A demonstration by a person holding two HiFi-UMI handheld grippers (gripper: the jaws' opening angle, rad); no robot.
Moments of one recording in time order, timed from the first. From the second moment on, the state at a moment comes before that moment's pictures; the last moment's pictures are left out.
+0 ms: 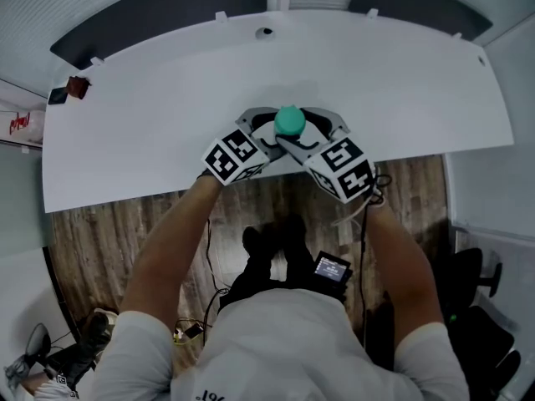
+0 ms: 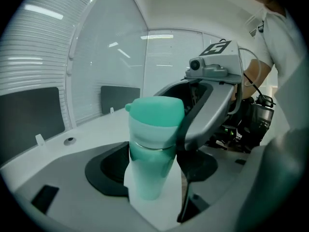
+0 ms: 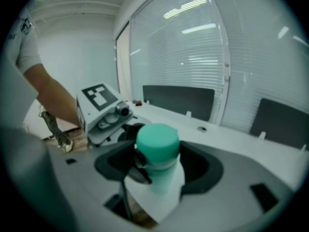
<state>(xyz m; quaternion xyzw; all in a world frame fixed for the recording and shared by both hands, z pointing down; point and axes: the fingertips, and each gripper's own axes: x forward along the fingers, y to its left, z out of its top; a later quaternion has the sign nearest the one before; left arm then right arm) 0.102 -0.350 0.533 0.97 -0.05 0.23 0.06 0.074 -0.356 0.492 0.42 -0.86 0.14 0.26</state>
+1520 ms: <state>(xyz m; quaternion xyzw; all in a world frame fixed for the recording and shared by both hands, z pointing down) 0.098 -0.359 0.529 0.96 -0.18 0.17 0.08 0.072 -0.362 0.490 0.50 -0.82 0.14 0.24</state>
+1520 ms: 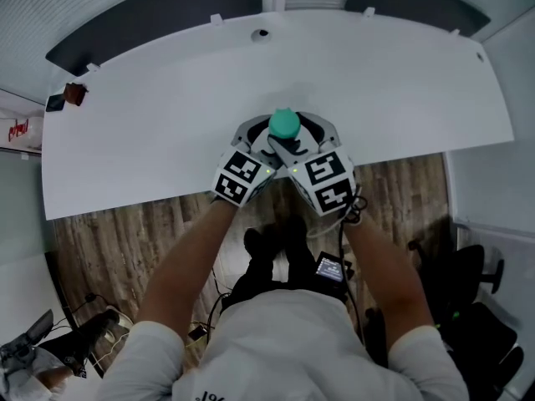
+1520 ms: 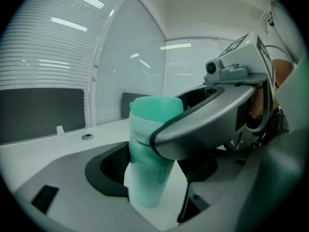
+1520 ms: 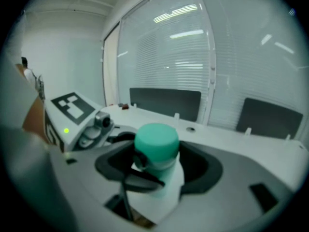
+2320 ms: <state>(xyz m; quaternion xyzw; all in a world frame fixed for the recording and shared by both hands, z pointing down) 0.100 -0.354 0.531 0.98 -0.09 0.20 0.05 0.071 -0.359 0.491 0.43 -0.86 0.12 0.26</state>
